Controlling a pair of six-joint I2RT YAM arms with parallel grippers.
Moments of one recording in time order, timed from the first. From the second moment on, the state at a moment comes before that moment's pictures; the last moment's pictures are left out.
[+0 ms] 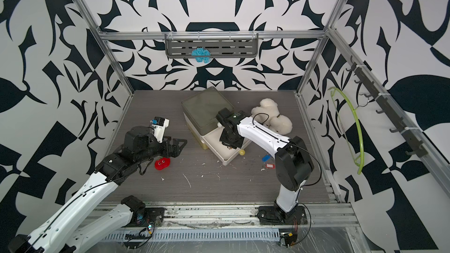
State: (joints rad) left arm -0.53 0.83 0.81 -0.53 0.18 -0.34; right arm 0.66 1.75 1.42 -1.05 0.00 1.00
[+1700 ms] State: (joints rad) left arm -0.53 0.85 0.80 -0.45 0.31 -0.40; right arm 0.66 1.52 1.50 -1.08 0.07 1.03
